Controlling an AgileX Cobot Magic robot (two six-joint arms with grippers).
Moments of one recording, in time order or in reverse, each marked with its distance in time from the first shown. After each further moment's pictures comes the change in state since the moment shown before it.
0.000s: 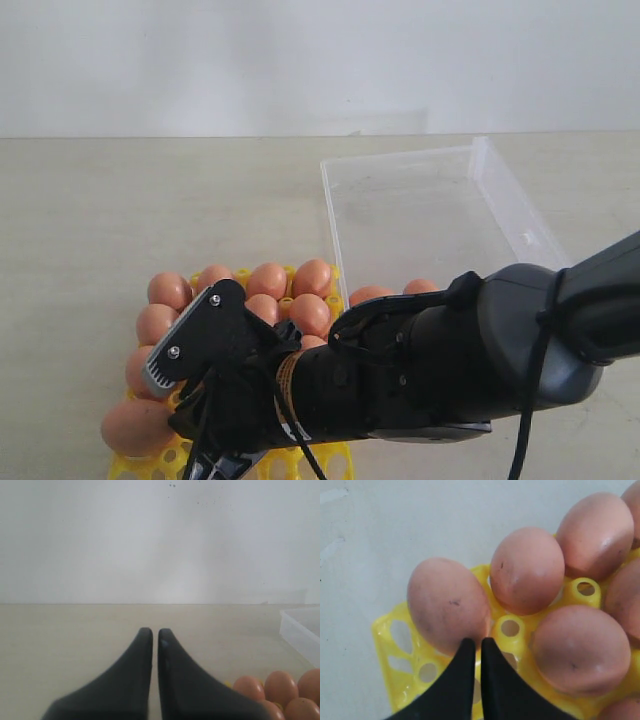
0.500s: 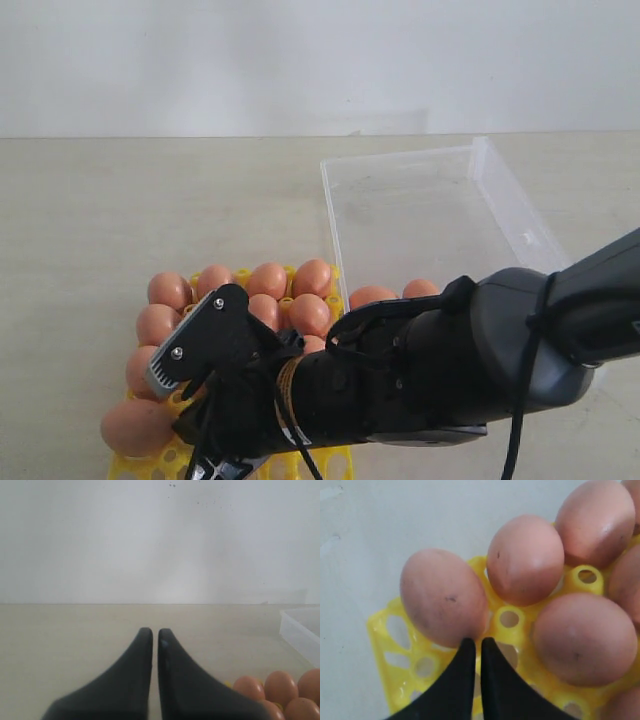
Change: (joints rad) left arm 0.000 0.000 0.000 0.000 0.000 0.000; right arm 0.000 0.017 0.000 0.000 0.000 0.035
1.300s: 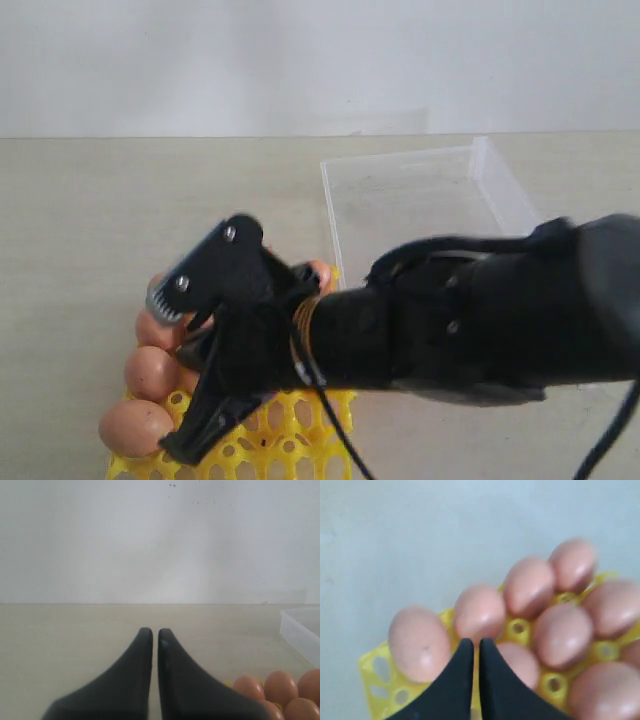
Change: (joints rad) left arm 0.000 0.000 0.000 0.000 0.000 0.000; right arm -0.015 -0.185 0.001 0.087 0.112 -0.104
